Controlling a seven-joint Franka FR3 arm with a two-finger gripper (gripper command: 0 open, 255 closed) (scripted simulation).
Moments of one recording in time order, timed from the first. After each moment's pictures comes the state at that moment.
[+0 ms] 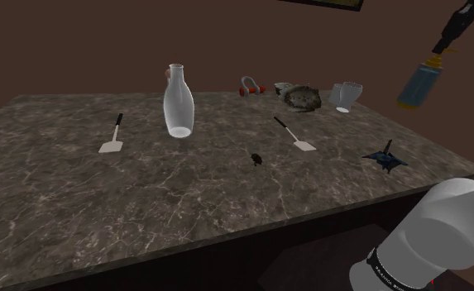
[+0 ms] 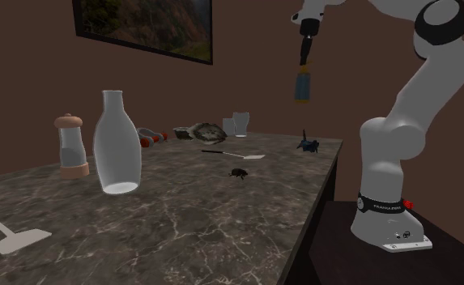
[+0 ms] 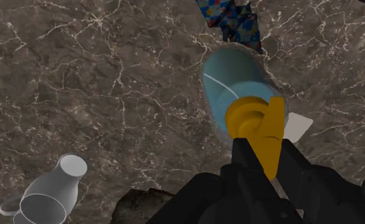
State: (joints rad) arm -0.17 -0.57 -0.56 -1.64 -0.24 1.27 -0.64
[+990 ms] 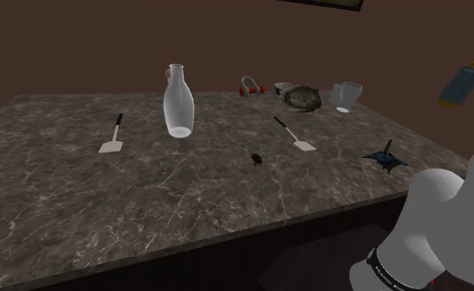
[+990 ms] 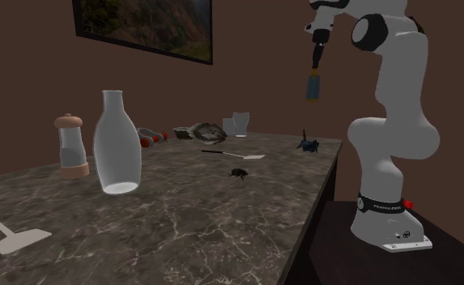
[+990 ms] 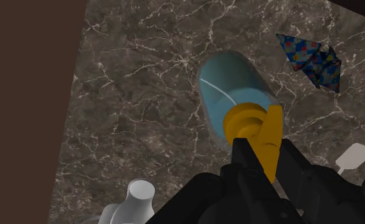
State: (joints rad) arm 0.38 -0.12 -1.72 -1.14 0.01 1.20 -1.22
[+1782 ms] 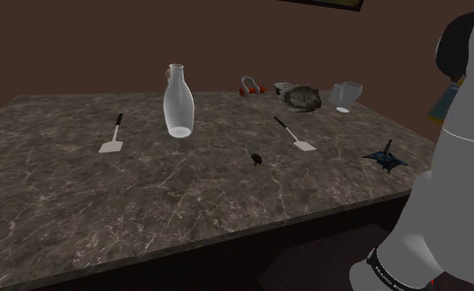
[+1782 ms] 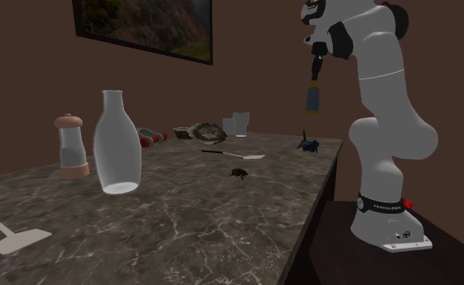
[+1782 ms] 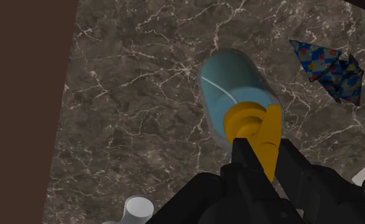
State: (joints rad) arm 0.30 0.29 -2.03 -1.45 0.40 1.33 -1.53
